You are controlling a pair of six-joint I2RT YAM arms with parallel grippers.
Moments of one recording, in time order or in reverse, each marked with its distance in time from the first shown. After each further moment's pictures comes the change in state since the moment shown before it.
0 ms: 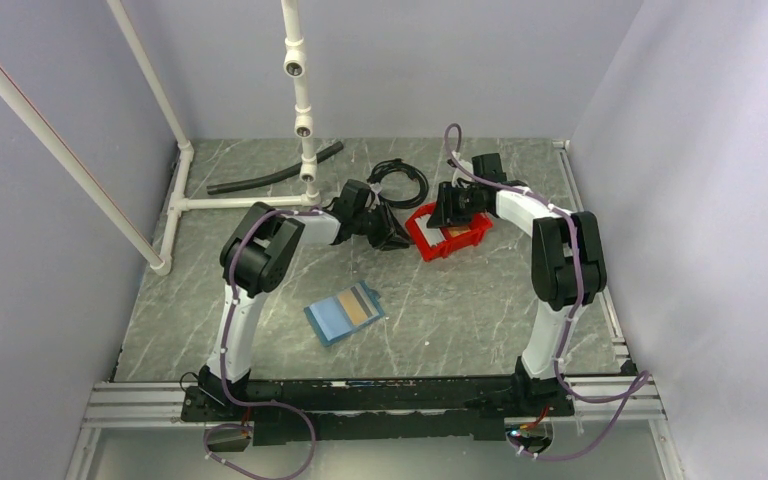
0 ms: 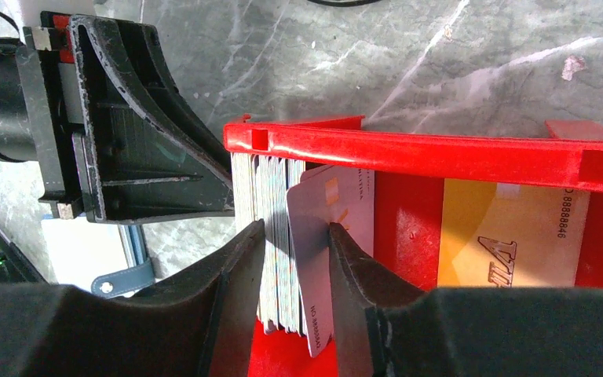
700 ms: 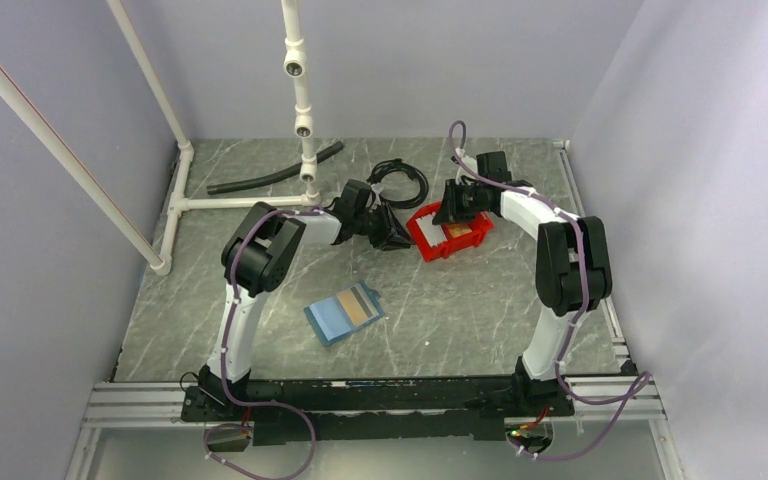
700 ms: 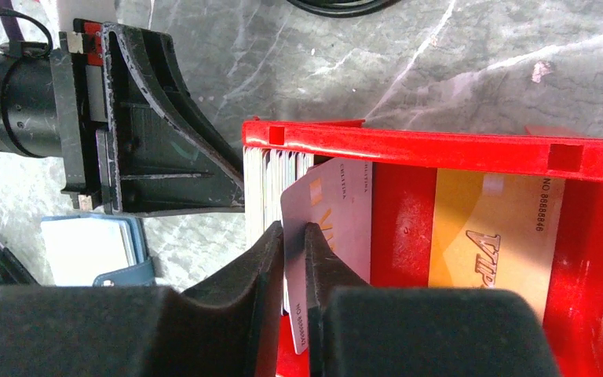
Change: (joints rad) left arm -0.002 0.012 0.011 0.006 0.015 -0.007; right arm -0.011 -0.048 -0.018 0.003 0.008 -0.009
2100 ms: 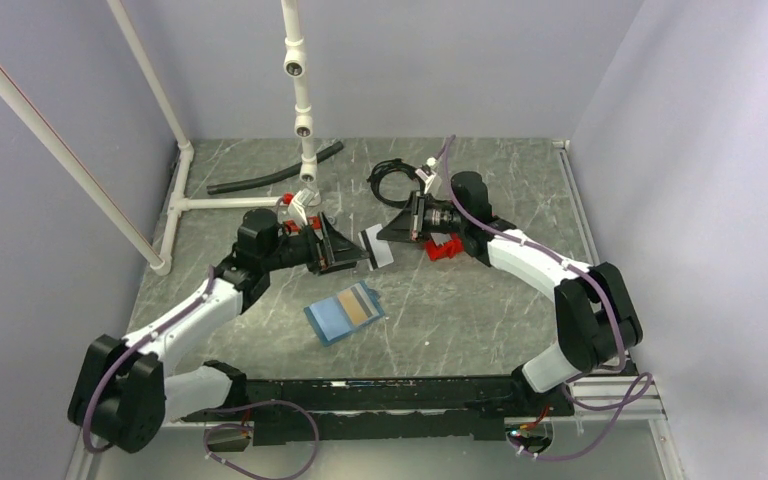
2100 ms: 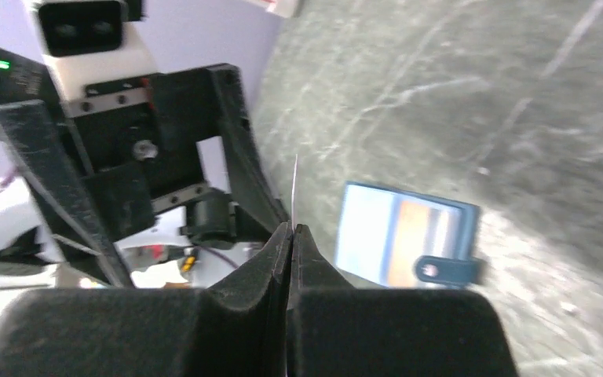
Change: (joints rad) left arm 0.134 -1.070 -0.738 0.055 0.145 0.093; right arm 0.270 -0.349 -0.322 0.480 -0.219 0.604
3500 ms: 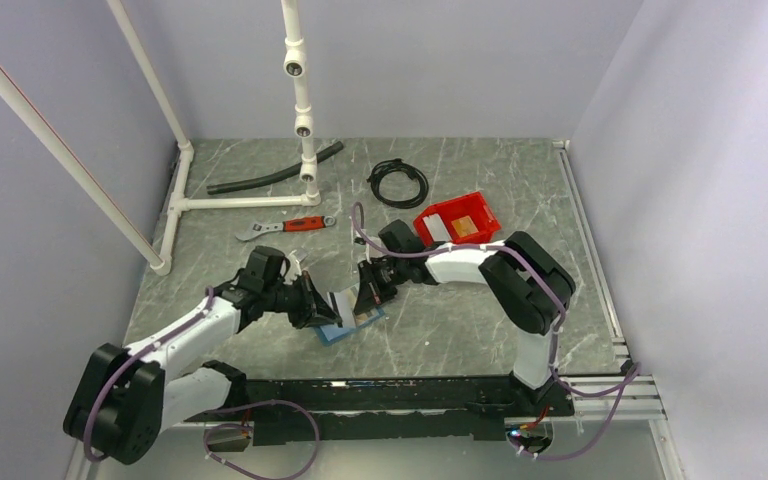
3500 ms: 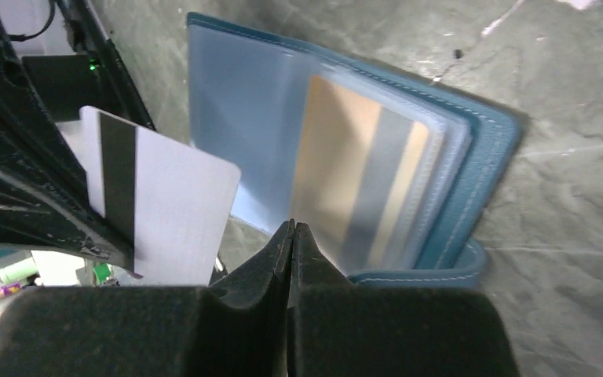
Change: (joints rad) left arm 0.006 -0.111 -0.202 -0.470 -0.081 -0.010; right arm 0.316 0.349 0.029 -0.161 0.069 -0.295
